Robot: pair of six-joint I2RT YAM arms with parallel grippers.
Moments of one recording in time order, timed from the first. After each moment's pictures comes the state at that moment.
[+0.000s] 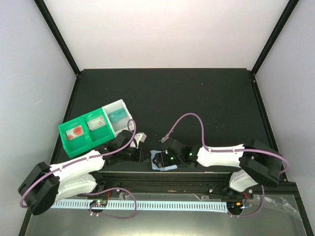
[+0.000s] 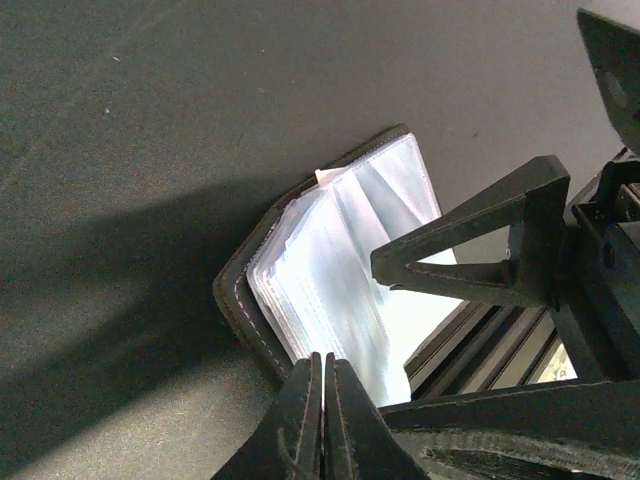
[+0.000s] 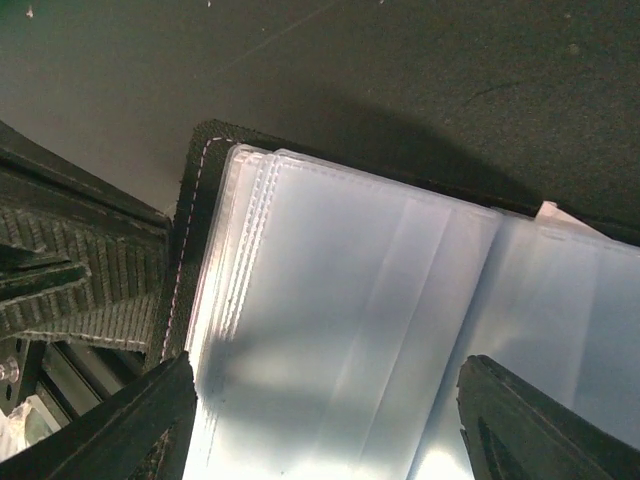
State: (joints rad) left arm -0.73 1.03 0.36 -0.13 0.41 -0.68; right arm 1.13 1.46 0.63 -0.05 -0.09 0.85
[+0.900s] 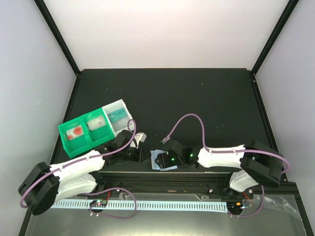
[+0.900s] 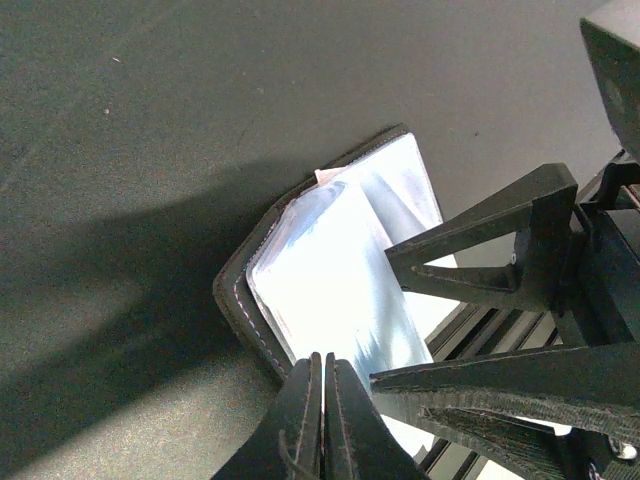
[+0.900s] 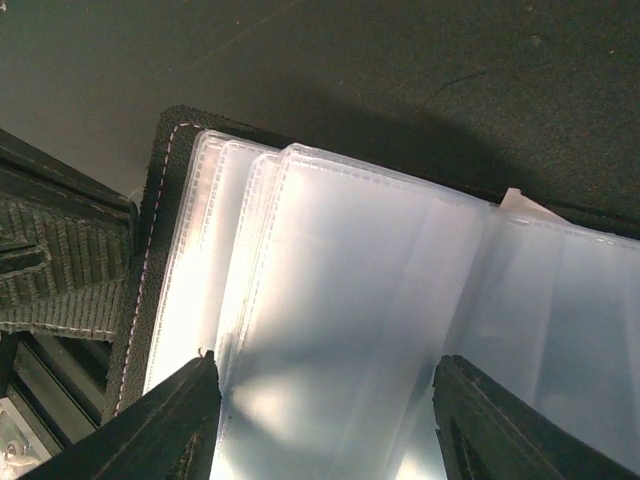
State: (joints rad) left arm -0.73 1.03 0.36 -0.13 0.41 -0.67; right arm 1.14 1.47 0.62 -0.06 -0.06 0.84
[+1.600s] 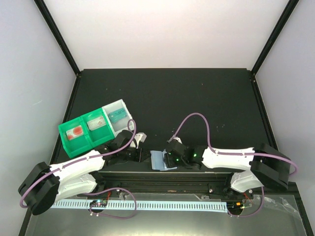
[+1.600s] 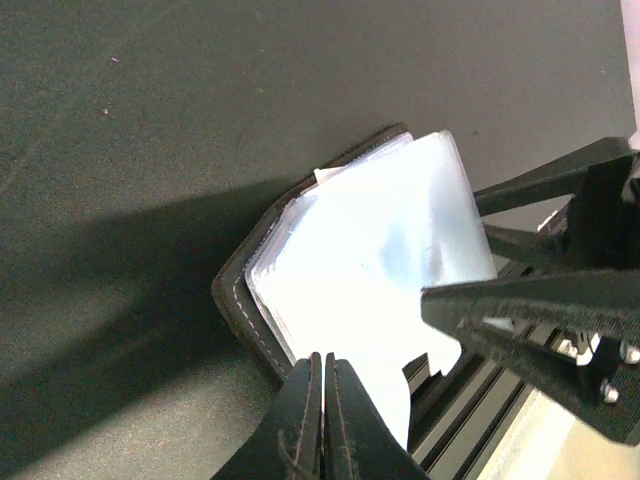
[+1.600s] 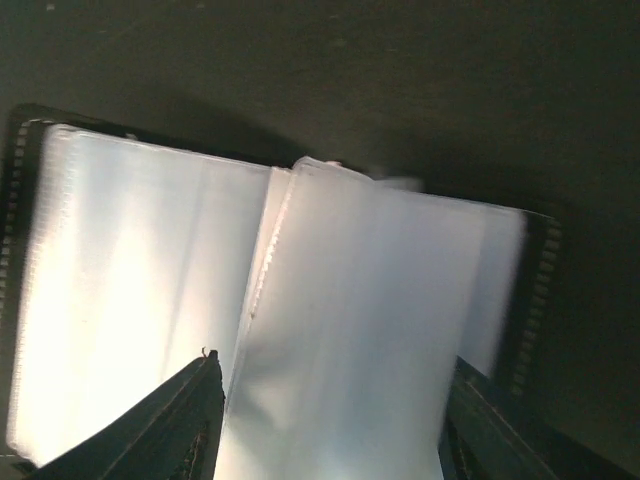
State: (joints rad) left arm -0.73 1.03 0.36 -0.13 0.41 -0.67; right arm 1.15 1.39 0.62 -0.23 0.07 0.85
